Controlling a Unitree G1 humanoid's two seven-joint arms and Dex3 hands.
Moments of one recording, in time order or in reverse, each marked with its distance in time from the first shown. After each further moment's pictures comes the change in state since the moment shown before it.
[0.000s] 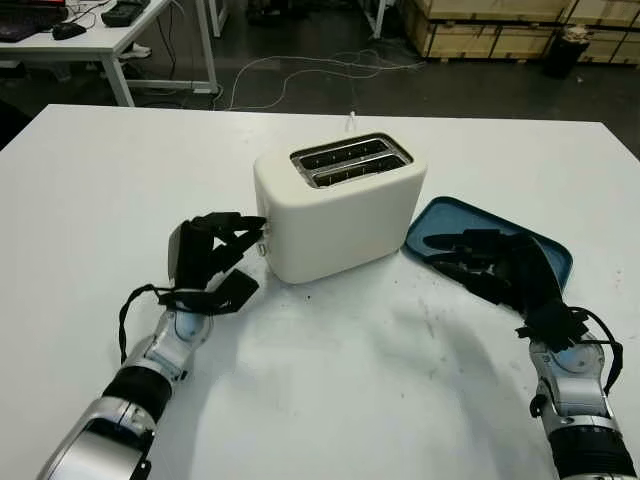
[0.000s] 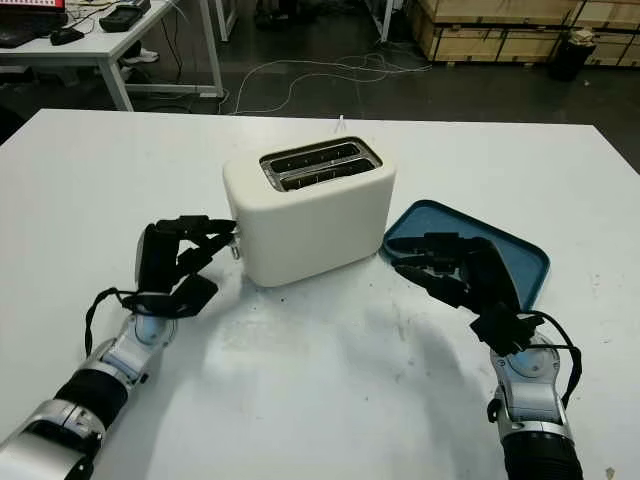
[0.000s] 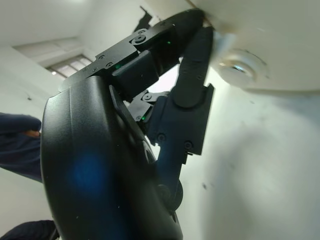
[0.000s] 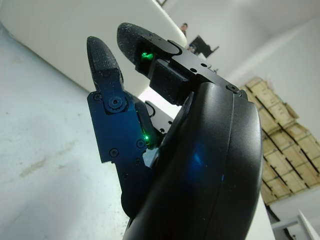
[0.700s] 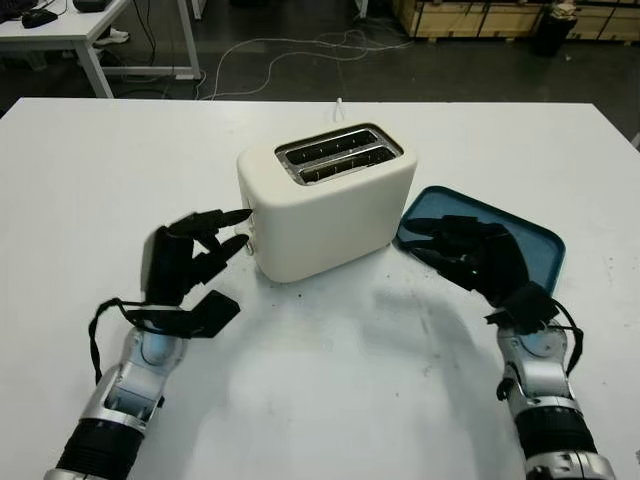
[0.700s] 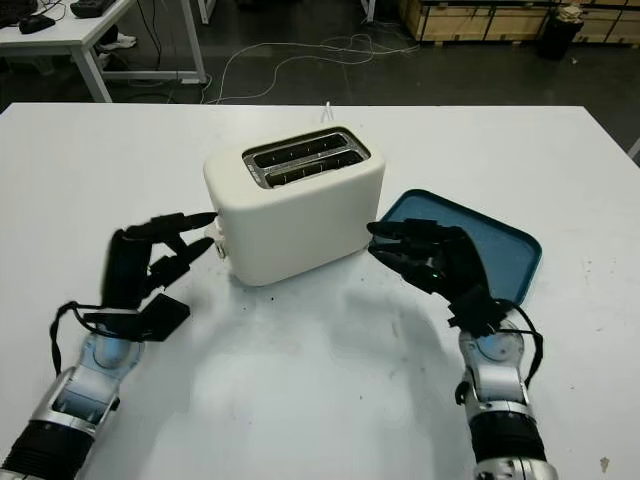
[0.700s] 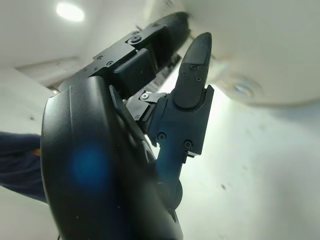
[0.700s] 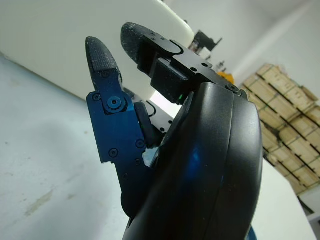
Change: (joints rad) left arm 0.194 0.056 0.180 -0.562 0.034 0.084 -0.238; right arm -0.099 0.103 0.021 0.114 0.024 0.006 -0.007
